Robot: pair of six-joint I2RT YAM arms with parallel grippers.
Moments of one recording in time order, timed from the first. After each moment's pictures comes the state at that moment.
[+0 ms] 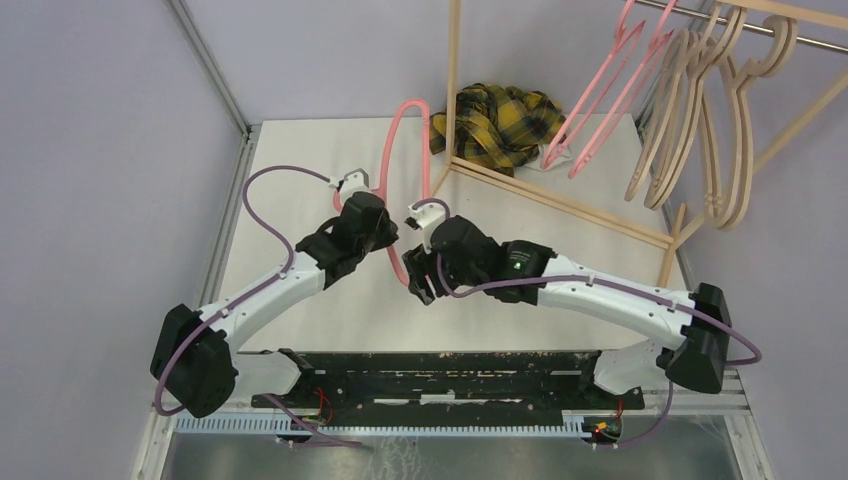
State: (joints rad) left arm -0.63 1.25 0.86 -0.25 -0.34 -0.76; right arm 1.10 1.36 1.22 -0.53 0.12 0.36
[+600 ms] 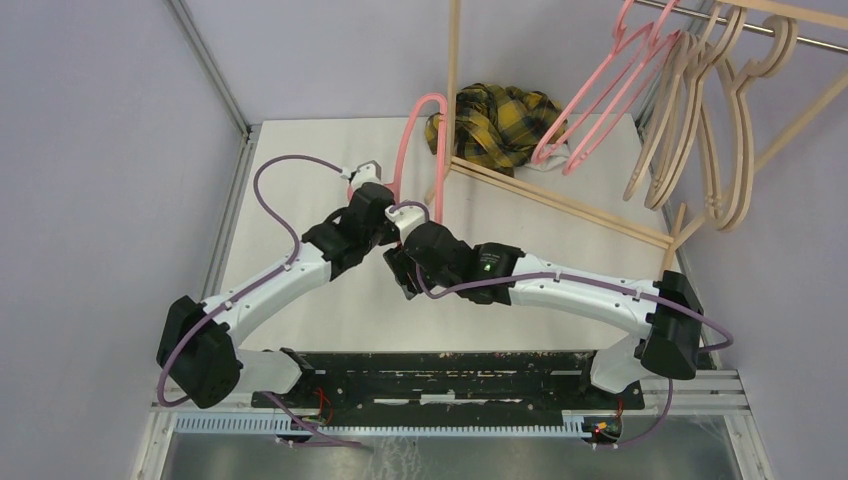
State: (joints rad) left arm -0.67 1.31 0.97 -0.30 -0.30 -0.76; right arm 1.16 1.51 1.29 -0.47 0.26 0.33
